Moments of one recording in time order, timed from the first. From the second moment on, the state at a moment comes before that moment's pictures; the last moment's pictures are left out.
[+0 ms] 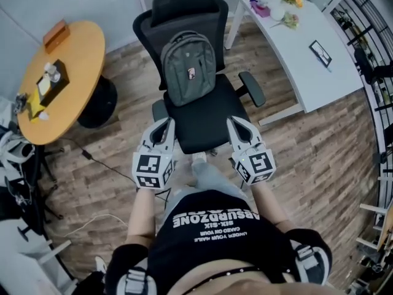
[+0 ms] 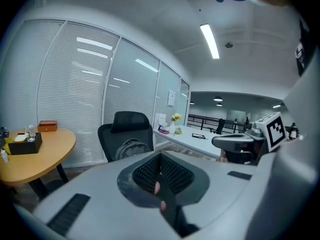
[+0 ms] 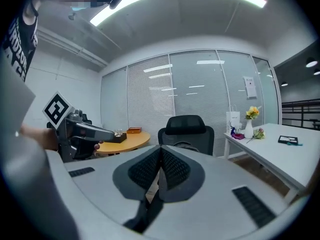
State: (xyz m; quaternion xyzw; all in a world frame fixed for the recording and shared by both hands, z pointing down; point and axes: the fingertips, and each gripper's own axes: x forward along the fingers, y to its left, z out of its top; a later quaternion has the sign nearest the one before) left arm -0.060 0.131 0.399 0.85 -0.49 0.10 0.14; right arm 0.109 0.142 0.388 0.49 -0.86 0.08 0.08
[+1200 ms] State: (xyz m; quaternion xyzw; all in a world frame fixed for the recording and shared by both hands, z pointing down) left arm -0.055 0.008 0.431 0.80 -0.56 0.16 0.15; right arm 0.105 -0.013 0.419 0.41 -0.90 0.12 0.09
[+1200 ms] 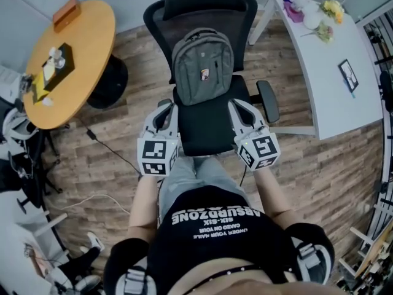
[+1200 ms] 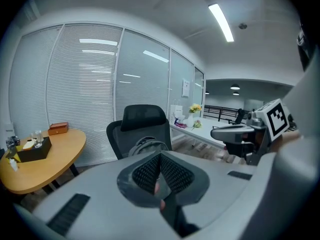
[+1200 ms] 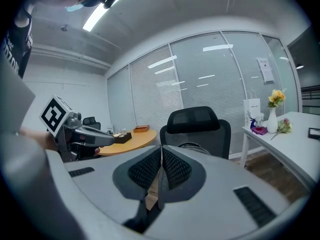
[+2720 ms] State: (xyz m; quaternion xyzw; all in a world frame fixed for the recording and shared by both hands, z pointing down) left arm -0.081 -0.155 0.514 0.81 -0.51 0.21 0.18; right arm 0.086 -0.186 0.496 0.46 -0.86 0.10 0.20
